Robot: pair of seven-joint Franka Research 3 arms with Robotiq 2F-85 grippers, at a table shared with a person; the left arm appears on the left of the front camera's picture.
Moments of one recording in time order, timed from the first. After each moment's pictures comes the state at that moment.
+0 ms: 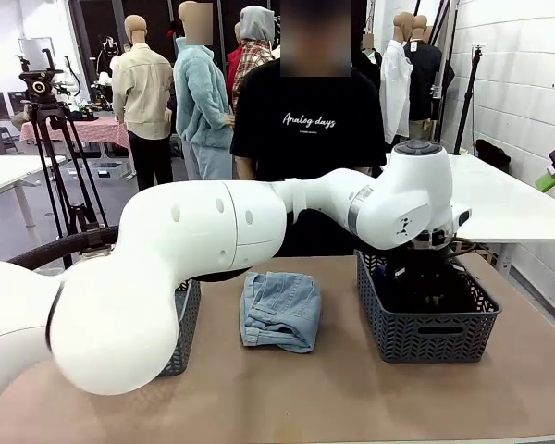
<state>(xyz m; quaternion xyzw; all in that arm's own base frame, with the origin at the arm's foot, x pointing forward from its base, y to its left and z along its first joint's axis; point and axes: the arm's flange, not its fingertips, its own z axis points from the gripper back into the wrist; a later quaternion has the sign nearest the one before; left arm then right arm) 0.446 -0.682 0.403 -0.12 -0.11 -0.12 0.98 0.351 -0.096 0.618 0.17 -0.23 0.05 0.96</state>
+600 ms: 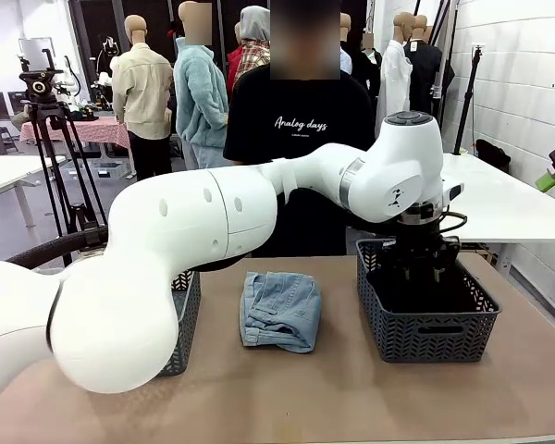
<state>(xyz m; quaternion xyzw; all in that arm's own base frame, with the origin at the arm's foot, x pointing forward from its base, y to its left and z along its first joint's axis) 0.464 -0.667 0.444 -0.12 -0.13 -0.14 0.97 0.351 -0.096 0.618 0.17 -0.23 0.05 0.96</state>
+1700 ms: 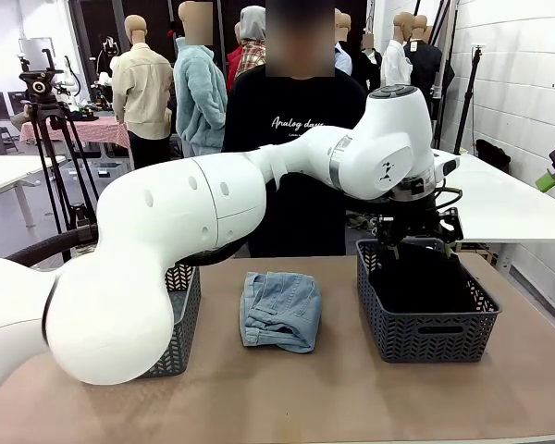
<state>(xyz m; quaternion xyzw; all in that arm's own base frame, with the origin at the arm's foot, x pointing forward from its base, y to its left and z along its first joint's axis) 0.474 -0.655 0.481 -0.15 -0.14 -0.18 0.96 0.351 -0.096 0.618 0.17 -0.23 0.05 0.96</state>
